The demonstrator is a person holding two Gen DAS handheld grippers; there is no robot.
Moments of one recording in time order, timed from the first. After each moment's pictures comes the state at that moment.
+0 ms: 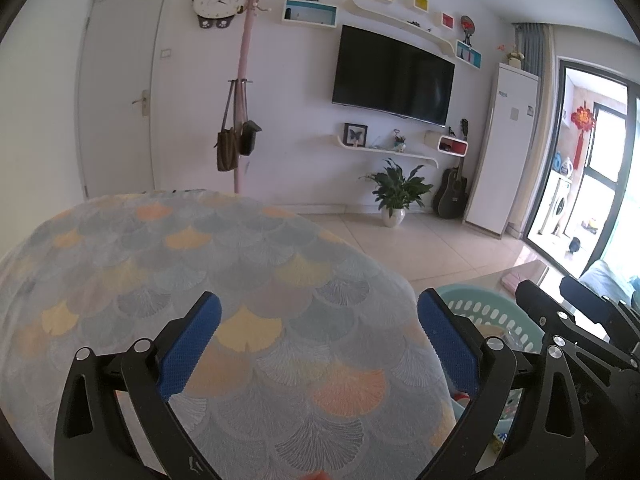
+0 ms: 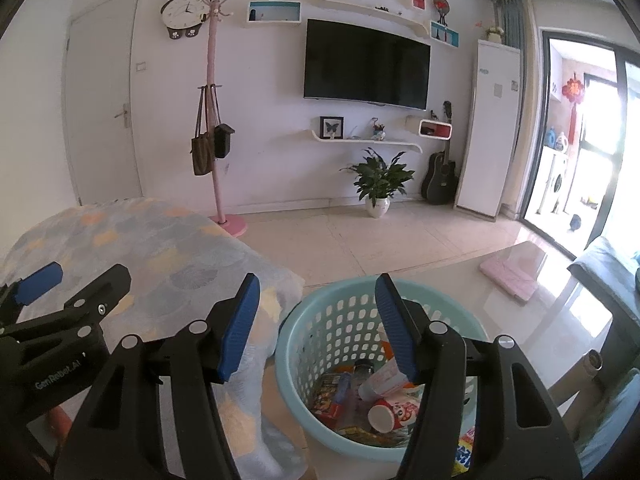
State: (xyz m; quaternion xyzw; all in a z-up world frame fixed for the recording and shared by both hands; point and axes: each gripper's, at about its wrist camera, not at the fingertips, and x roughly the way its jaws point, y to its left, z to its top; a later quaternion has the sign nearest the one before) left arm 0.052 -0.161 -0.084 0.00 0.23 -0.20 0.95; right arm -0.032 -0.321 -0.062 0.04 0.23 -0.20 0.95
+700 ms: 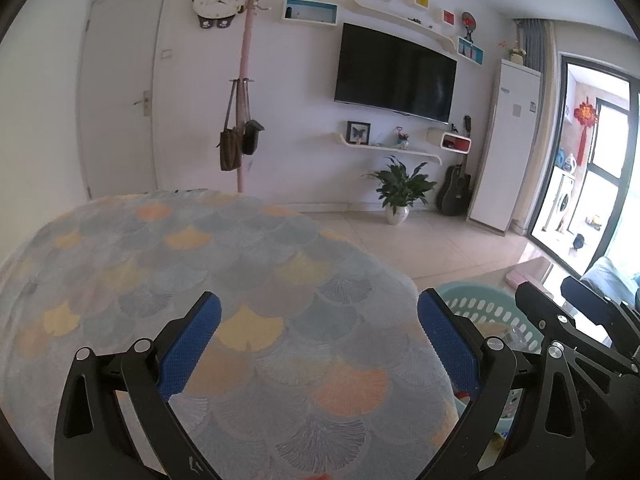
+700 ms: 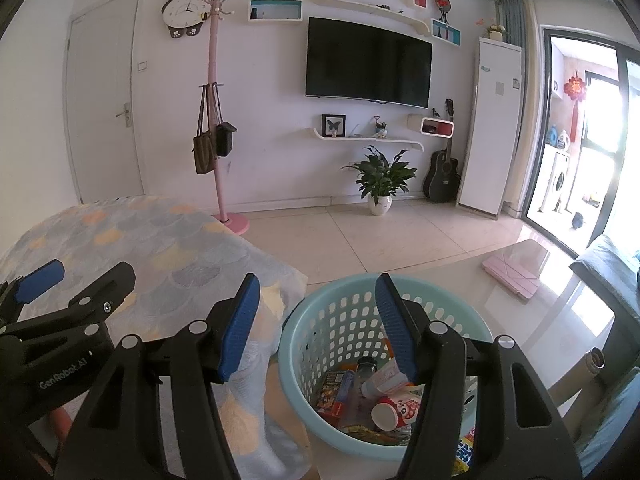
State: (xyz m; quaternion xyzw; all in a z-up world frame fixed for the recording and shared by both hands) left arm 0.052 -0.161 -0.085 0.00 0.24 -0.20 0.95; right arm -0.033 -0.326 -0.062 0.04 0.23 -0.20 0.95
